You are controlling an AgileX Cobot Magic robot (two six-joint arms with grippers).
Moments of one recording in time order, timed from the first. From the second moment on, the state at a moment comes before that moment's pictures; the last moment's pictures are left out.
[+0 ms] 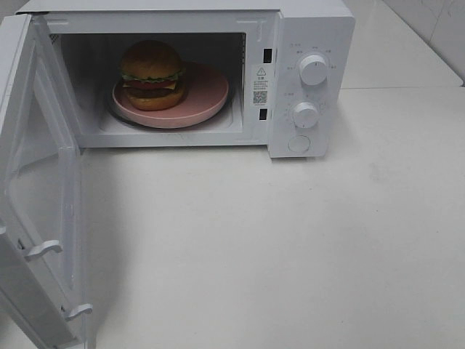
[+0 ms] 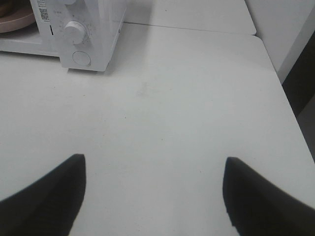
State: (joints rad) left arm 0.02 1.20 -0.18 0.43 -0.76 -0.24; right arm 0.08 0.00 -0.50 -0.07 1.00 0.02
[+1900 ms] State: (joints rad) left arm -0.56 1.86 -0.88 0.09 -0.82 -0.26; right arm 0.08 0.00 -0.50 -0.07 1.00 0.02
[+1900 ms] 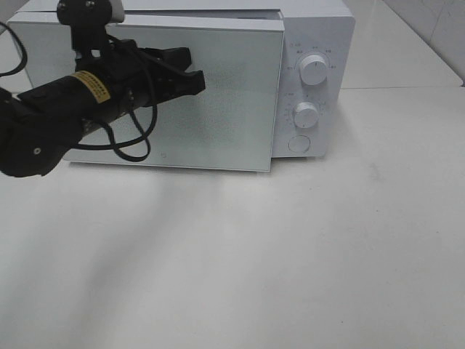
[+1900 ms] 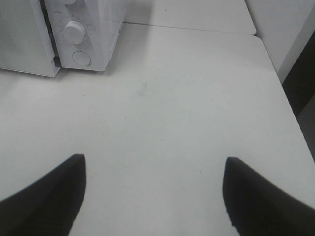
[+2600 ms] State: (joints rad) left arm -0.63 2.01 -1.17 0.10 -0.63 -0.16; right arm 0.08 0.00 -0.50 -0.07 1.00 0.02
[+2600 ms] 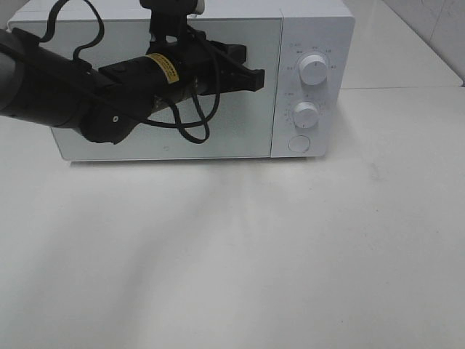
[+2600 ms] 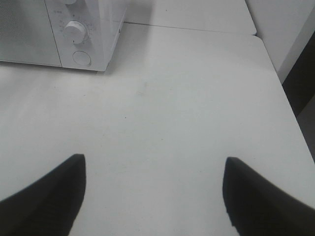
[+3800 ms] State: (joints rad) left arm -0.84 1.73 -1.21 0.06 0.49 -0.16; right arm 0.08 0.00 -0.50 -0.07 1.00 0.02
